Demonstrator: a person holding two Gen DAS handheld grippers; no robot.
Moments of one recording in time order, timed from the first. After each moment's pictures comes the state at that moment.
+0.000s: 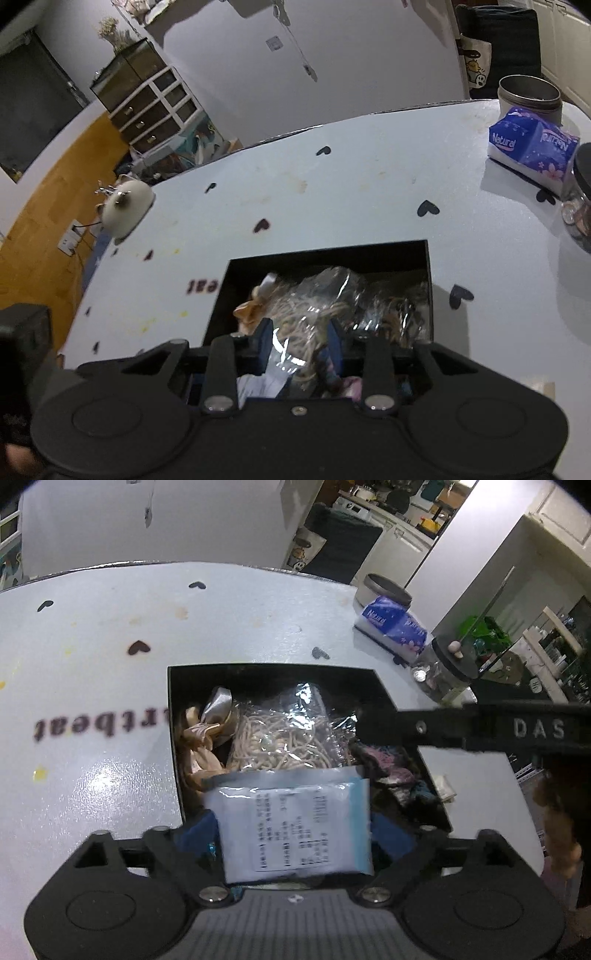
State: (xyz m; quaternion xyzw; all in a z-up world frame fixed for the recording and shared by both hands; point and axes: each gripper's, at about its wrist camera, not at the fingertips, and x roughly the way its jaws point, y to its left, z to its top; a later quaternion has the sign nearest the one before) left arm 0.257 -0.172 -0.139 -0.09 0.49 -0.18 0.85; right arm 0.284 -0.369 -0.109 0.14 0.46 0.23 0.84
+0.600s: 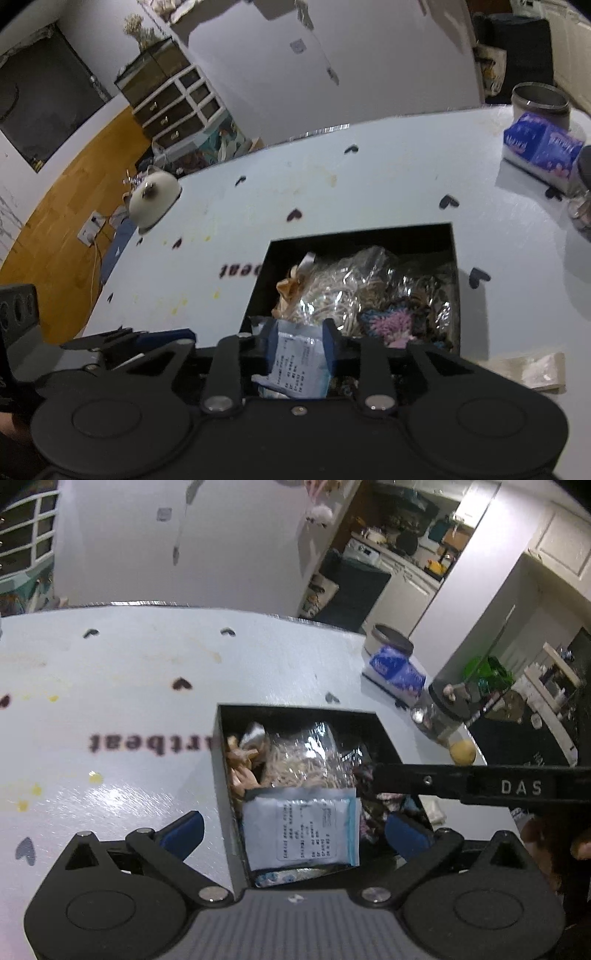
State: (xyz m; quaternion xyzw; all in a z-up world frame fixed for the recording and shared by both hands) left arm 0.214 -0.139 -0.096 -0.11 0.43 -0.15 0.88; right arm 0.244 -0.359 -0.091 0.14 0.44 0.25 0.85
